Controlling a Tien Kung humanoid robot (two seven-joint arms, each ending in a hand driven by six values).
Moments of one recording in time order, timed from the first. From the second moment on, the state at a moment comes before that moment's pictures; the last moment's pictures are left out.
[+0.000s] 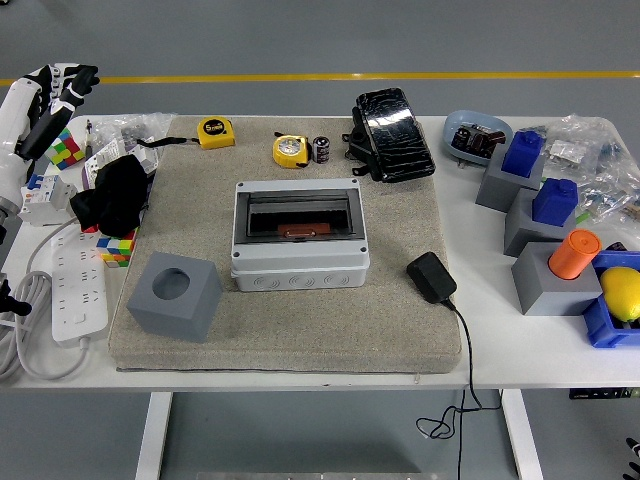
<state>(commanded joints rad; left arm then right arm) -0.21 0.31 -1.52 -1.53 1.53 0.08 0.03 0.14 -0.25 1.09 0.24 -0.31 -0.08 -0.15</state>
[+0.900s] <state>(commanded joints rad) -0.21 0.31 -1.51 -1.52 1.53 0.08 0.03 0.14 -0.25 1.09 0.24 -0.31 -0.08 -0.15</state>
